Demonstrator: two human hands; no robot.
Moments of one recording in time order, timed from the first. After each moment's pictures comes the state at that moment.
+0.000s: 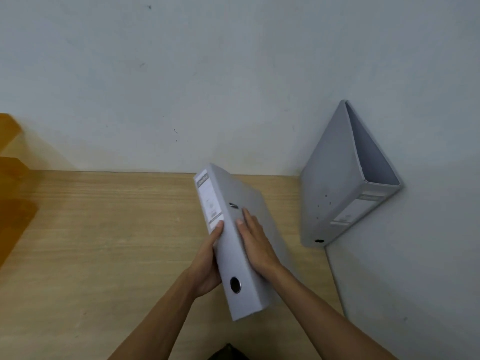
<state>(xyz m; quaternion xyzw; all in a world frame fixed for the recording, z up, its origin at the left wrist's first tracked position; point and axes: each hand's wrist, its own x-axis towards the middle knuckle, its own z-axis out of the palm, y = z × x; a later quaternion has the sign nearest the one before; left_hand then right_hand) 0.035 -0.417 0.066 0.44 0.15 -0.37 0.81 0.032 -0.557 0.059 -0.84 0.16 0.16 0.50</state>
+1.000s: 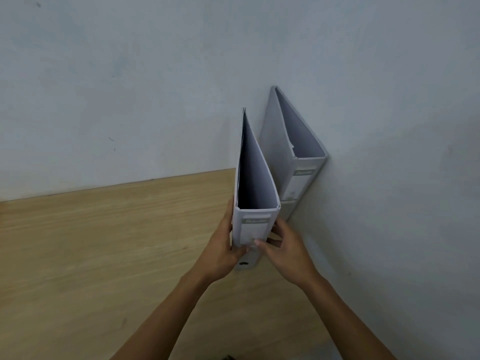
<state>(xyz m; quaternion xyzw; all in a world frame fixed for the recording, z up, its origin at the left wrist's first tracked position) 0.017 -0.513 0.077 0.75 -0.25 -0.23 0.57 -0.067 -0.673 0.091 -0.81 0.16 -0.06 0.56</state>
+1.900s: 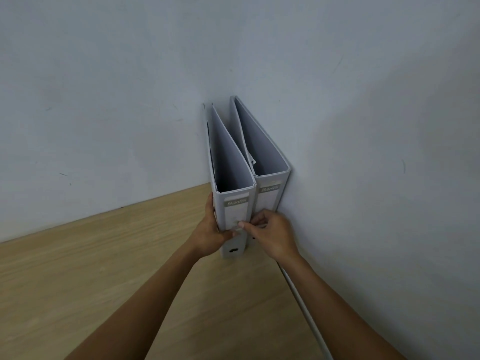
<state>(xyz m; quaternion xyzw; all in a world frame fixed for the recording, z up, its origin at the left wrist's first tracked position) 0.099 -0.593 0.069 0.79 -0.24 -0.28 0.49 -0.006 -0.741 0.081 -0.81 0.30 -0.09 0.50</state>
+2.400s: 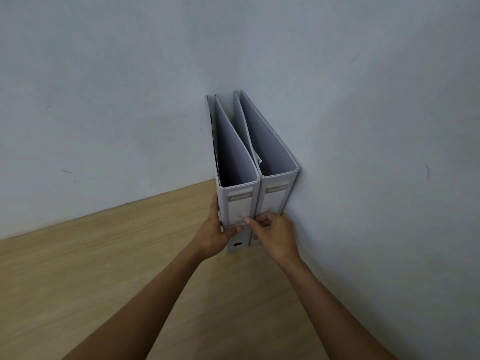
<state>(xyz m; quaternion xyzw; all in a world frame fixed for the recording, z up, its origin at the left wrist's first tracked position) 0.104 -0.593 0.054 0.79 -0.24 -0.28 0.49 0.001 -0.733 0.068 -0.78 0.33 -0.09 0.52</state>
